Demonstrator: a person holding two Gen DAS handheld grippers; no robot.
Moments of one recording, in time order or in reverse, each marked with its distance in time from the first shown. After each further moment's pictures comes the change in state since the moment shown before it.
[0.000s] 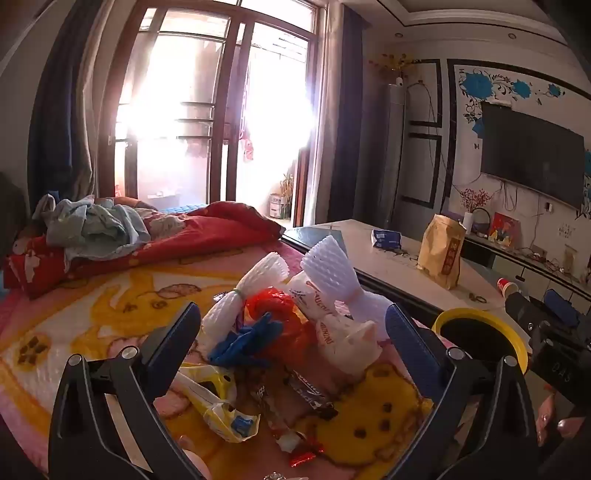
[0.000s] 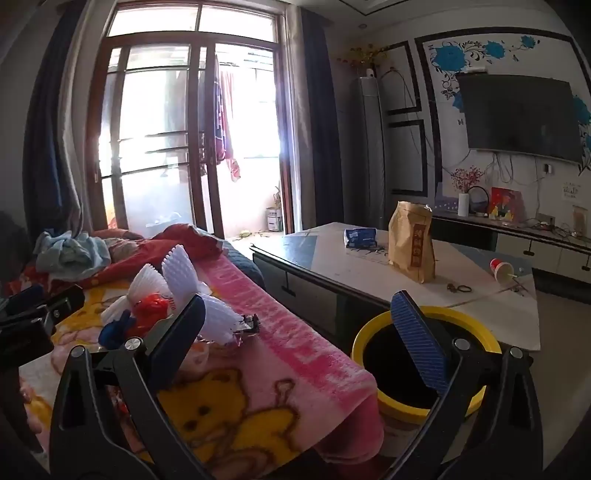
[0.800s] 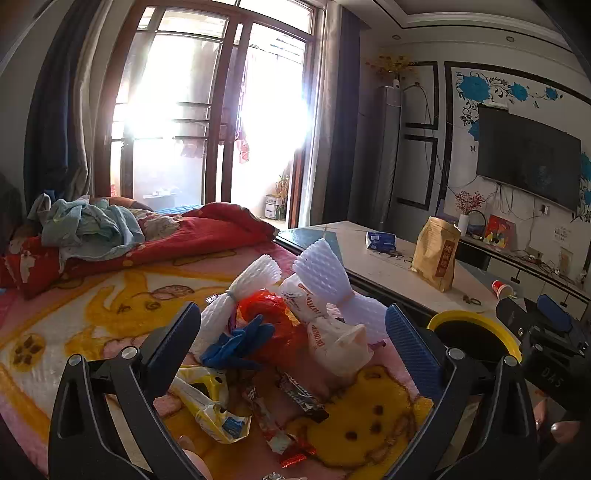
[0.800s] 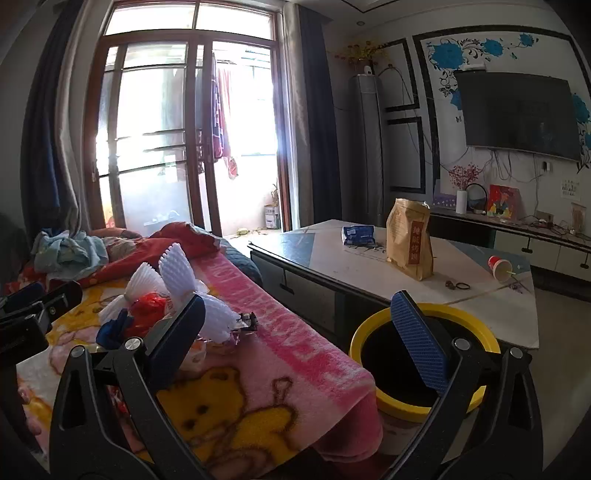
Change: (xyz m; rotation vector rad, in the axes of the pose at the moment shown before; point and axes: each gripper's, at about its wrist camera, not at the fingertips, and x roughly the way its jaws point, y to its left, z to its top) left arm -0.001 -0.007 0.002 -0.018 0.010 -0.023; right arm 0.003 0.002 -0.002 0.026 0.008 0.005
